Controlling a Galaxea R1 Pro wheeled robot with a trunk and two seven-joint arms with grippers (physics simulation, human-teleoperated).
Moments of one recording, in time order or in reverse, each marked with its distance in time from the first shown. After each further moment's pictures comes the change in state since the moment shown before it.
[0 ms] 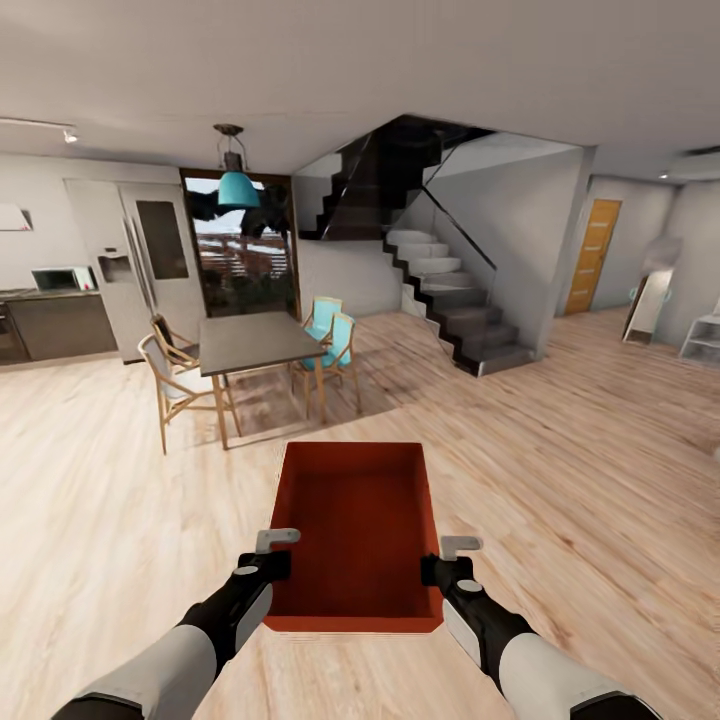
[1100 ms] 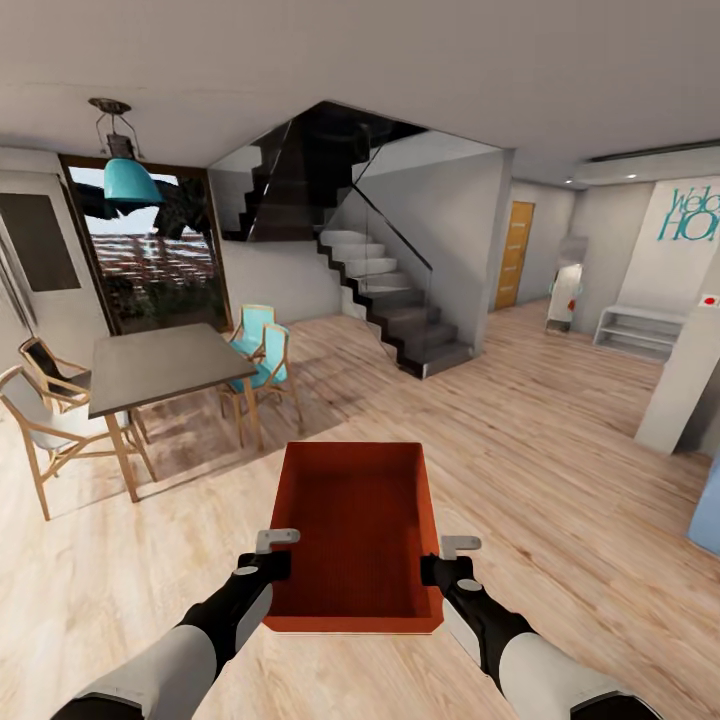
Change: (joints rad) left arm 0.000 0.000 0.000 0.002 0.003 0.000 0.000; right arm 0.000 0.000 0.002 -0.003 0.000 0.006 0.000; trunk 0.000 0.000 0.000
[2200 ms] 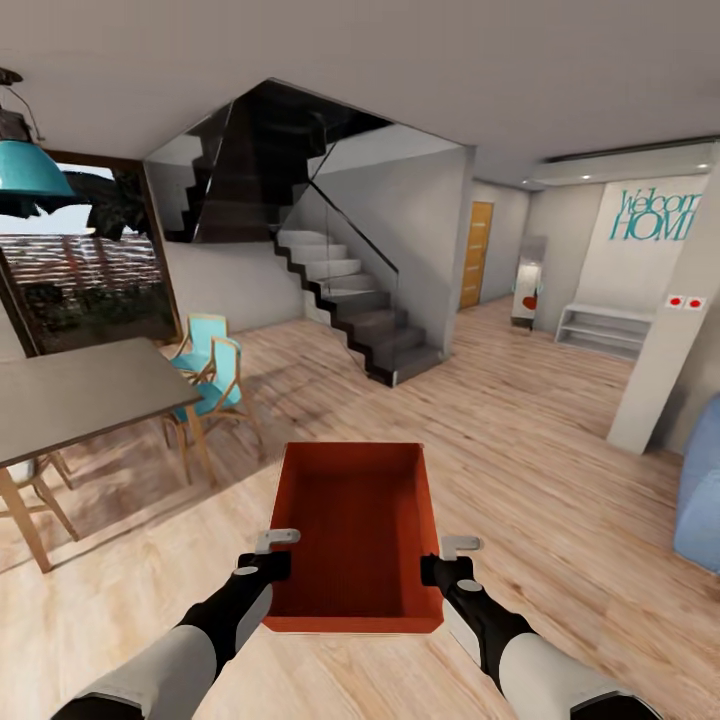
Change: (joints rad) left arm 0.000 0.000 0.000 0.000 -0.001 0.000 0.000; right arm 0.000 0.000 -0.001 0.002 0.000 -0.003 0.000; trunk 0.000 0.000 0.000
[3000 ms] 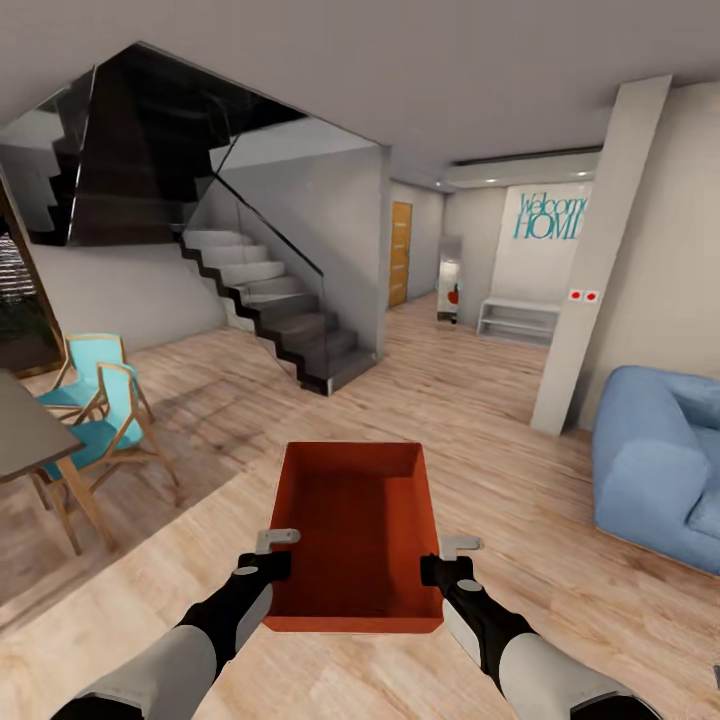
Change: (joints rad) left arm 0.000 0.000 0.000 0.000 0.000 0.000 0.000; right arm 0.000 0.000 0.000 0.000 0.000 0.000 0.000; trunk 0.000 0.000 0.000
